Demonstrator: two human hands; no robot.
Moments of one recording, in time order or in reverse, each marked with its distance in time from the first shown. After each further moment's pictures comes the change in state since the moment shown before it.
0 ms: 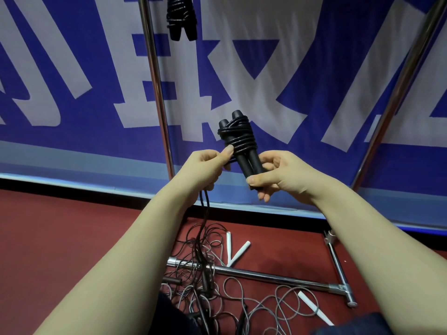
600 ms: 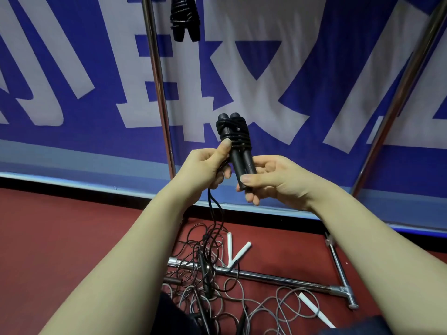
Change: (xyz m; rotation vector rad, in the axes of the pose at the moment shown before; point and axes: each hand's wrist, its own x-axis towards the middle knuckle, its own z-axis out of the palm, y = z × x) left_hand -0.007 0.006 0.001 -0.059 -0.037 0.130; right_hand -0.004 -0.003 0.010 0.203 -0.203 -0.069
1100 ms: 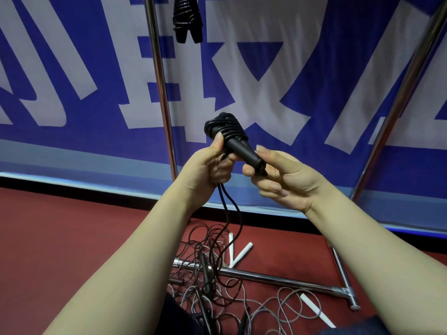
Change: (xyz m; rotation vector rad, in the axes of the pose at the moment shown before) left_hand -0.004 0.006 0.002 -0.521 -0.204 0.014; right_hand -0.002 -0.004 0.005 0.426 -0.148 -0.059
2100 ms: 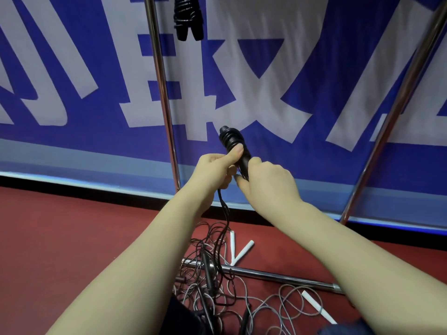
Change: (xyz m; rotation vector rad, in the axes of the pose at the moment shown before) left_hand 0.008 -0.016 0.000 0.404 0.313 -0.125; right_hand 0.017 0.030 0.029 -1.851 0.642 0.040
